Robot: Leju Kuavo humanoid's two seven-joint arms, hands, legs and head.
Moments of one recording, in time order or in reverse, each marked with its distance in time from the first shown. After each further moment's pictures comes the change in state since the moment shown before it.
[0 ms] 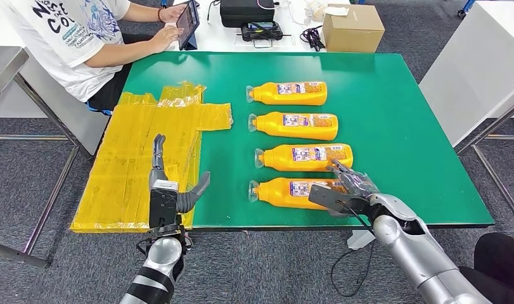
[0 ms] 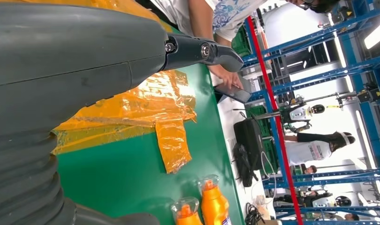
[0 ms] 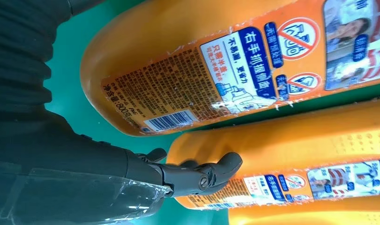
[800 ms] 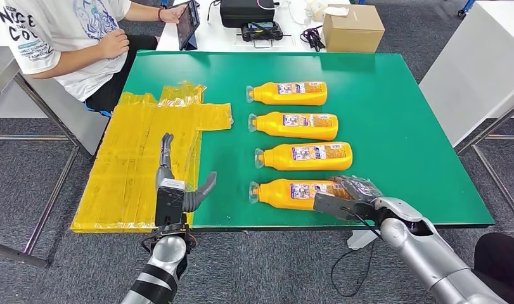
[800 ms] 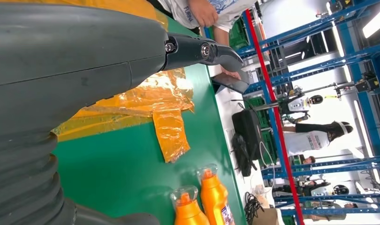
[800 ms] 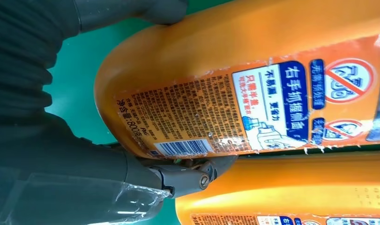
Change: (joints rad) left arm -0.024 -0.003 -0.028 0.038 0.011 -0.007 -0.006; right arm -0.012 -0.084 0.101 -0.008 -0.066 0.035 0.007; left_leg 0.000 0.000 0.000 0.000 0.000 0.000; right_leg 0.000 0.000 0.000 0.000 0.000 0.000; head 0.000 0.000
